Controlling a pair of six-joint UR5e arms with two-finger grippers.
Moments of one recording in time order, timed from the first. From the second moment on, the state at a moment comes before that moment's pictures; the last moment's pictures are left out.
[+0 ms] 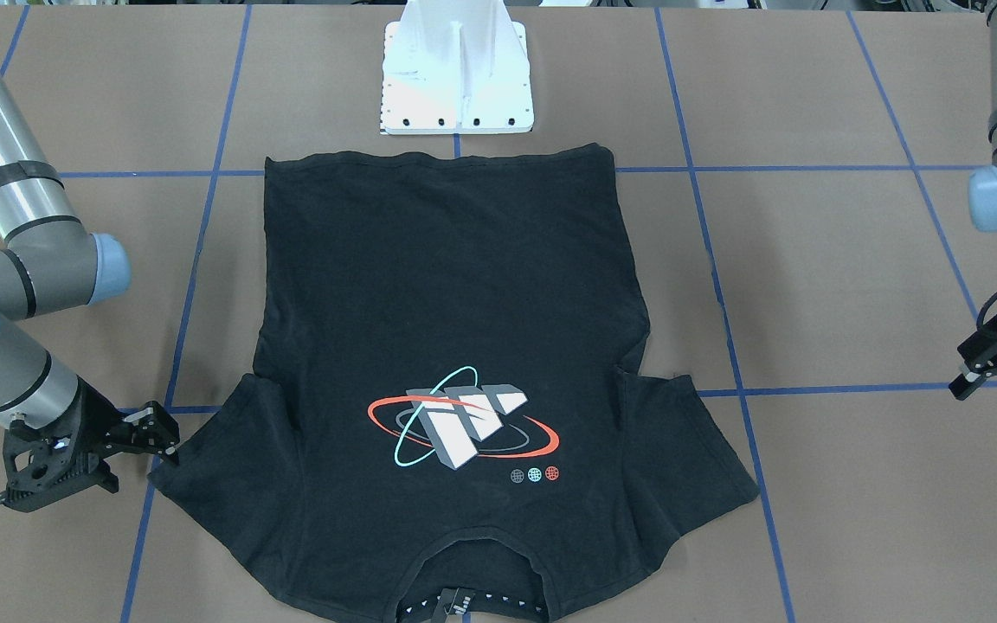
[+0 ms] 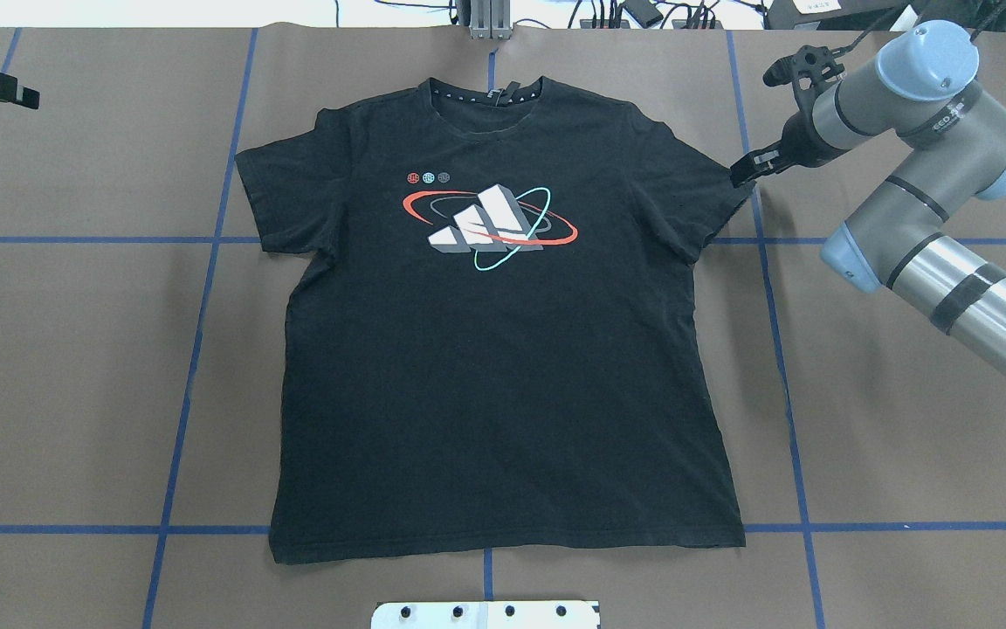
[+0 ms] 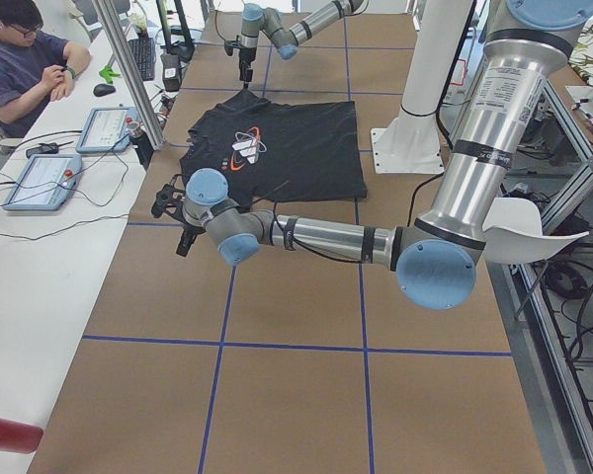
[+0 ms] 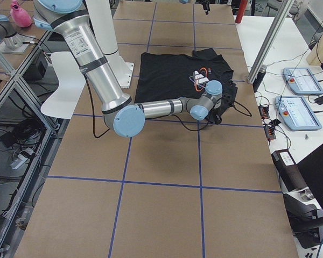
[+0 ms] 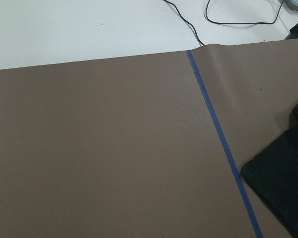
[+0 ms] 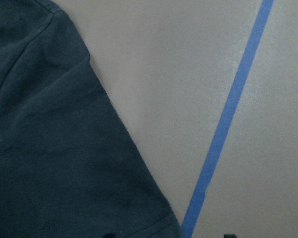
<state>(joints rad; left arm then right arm) -1.29 -1.87 -1.35 -2.42 -2.28 -0.61 0.98 -1.05 1.14 -0.85 2.12 0.56</state>
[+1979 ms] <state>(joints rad) -1.29 -1.87 -1.36 -2.42 -2.28 -0.62 0.97 -1.00 1.06 -0.85 2.12 0.56</state>
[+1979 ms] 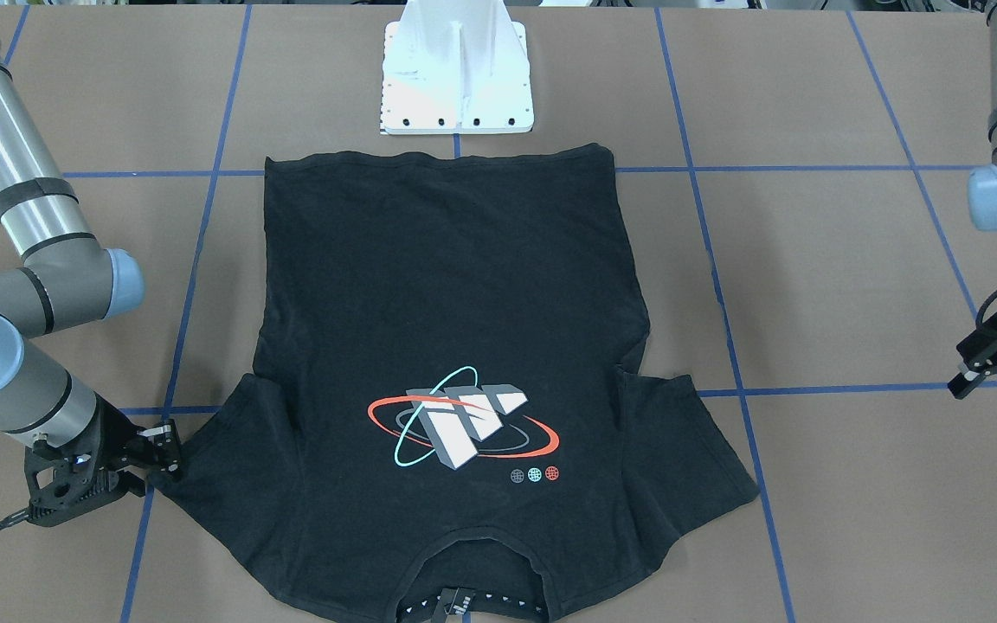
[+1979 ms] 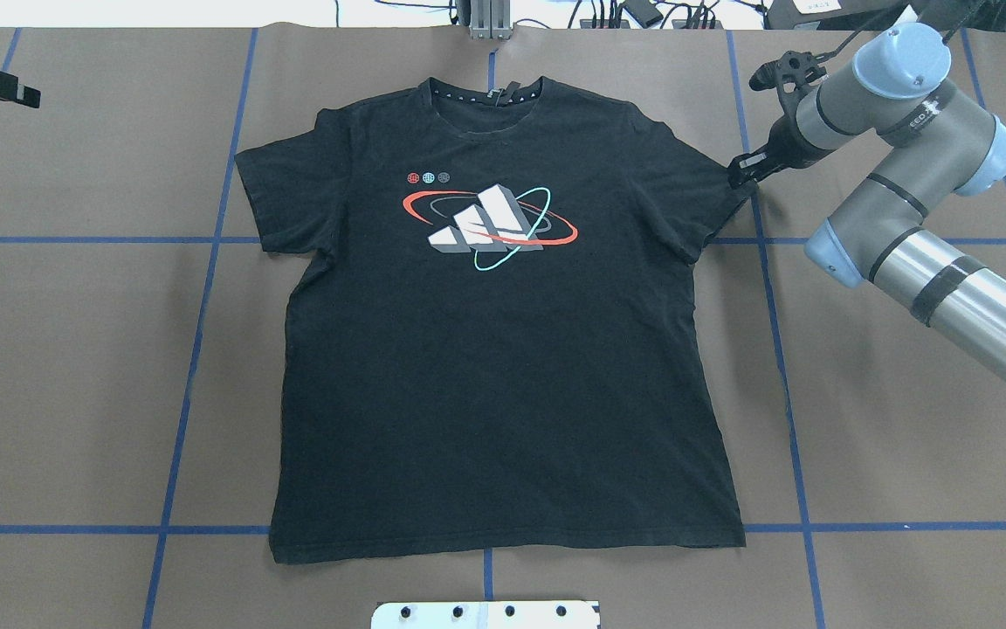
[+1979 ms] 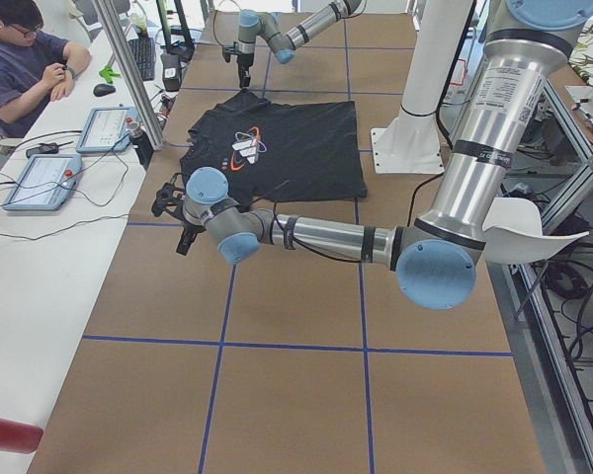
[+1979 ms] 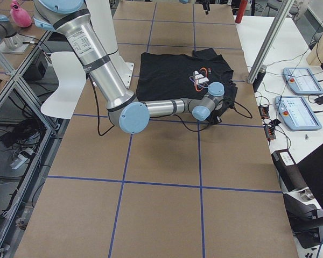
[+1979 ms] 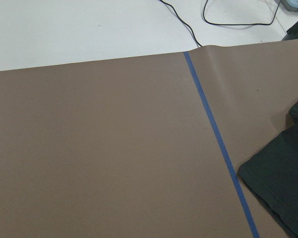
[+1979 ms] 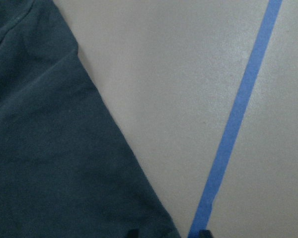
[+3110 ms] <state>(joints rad) -1.29 -1.87 -1.37 -2.42 -2.28 -0.62 0.98 -1.01 1.06 -0.85 2.14 0.56</state>
